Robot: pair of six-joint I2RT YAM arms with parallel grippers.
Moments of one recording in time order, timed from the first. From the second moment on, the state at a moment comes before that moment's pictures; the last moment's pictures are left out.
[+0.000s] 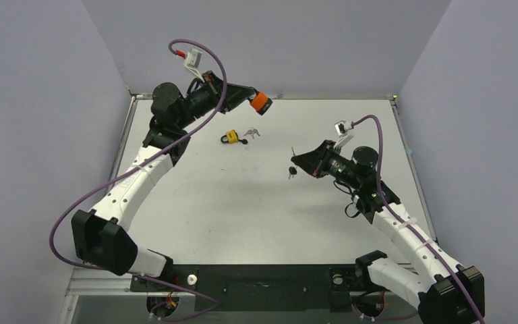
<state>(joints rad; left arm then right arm) -0.38 1.42 1.36 0.33 0.58 -0.88 0.38 0.96 0.66 0.17 -0.52 0.72</state>
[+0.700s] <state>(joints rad) -0.47 2.10 1.31 0.27 0.48 -0.85 0.35 1.84 1.27 -0.20 -0.02 0.66</state>
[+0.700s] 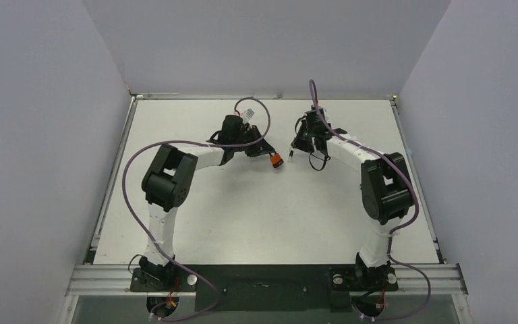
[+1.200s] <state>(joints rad) -0.46 2.26 1.46 0.25 0.51 -0.89 0.36 1.98 1.43 -0.34 0.03 0.64</state>
